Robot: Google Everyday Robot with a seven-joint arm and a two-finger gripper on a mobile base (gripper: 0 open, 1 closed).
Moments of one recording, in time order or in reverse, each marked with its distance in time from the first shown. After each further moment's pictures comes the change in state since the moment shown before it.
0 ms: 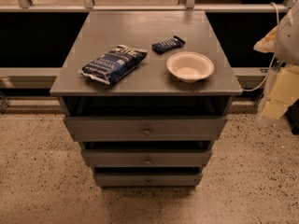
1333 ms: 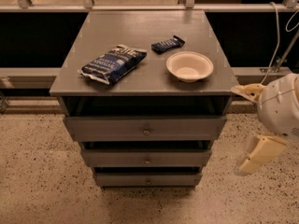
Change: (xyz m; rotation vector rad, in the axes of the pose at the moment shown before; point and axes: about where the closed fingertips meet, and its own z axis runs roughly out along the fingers) arm -0.010 0.070 0.070 0.028 -0.257 -0.099
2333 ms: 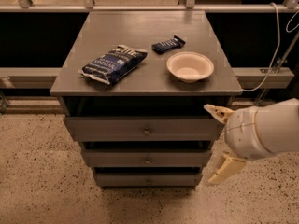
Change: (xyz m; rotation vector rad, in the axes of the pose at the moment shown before) arm -0.008 0.017 0.076 0.025 -0.126 -0.068
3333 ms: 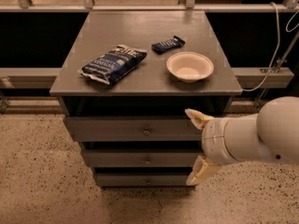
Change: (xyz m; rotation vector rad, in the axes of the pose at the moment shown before) arm -0.009 0.001 0.054 0.077 0.018 -0.124
